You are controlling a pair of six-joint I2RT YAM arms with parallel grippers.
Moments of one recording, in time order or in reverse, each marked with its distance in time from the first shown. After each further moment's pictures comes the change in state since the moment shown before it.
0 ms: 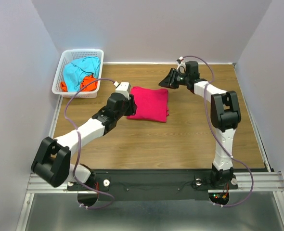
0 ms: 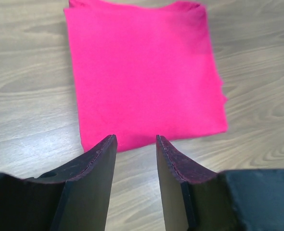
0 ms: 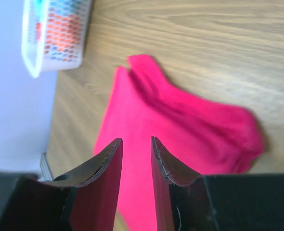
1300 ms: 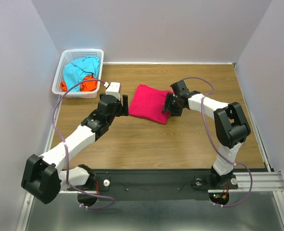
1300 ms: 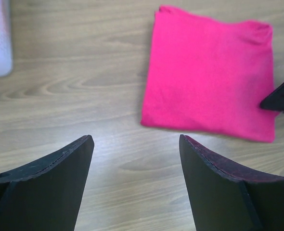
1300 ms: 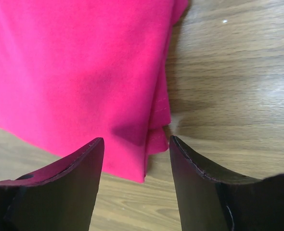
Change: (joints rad) left arm 0.018 -0.212 -0.043 -0.145 -0.179 0.119; right arm 0.214 -0.262 -0.328 -0.467 0.658 0.069
